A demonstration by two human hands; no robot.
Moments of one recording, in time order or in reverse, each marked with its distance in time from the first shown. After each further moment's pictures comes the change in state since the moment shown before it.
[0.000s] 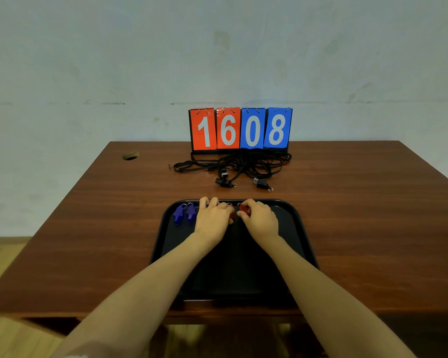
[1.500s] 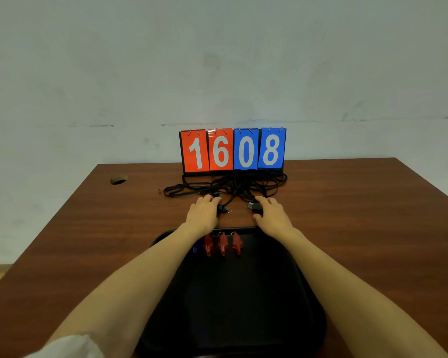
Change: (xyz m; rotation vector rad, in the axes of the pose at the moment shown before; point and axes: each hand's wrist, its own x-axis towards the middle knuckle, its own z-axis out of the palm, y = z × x) left_hand 0.093 -0.039 -0.005 -0.178 -0.108 -0.136; right_hand 0.078 0.031 -0.045 -0.003 -0.126 0.032
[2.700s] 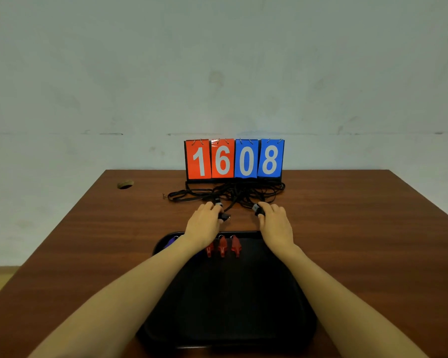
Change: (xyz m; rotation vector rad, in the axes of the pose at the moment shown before) left_hand -0.047 0.014 -0.017 -0.100 0.190 0.071; right_hand -0.040 -0.009 -0.008 -0.014 0.315 -0.079
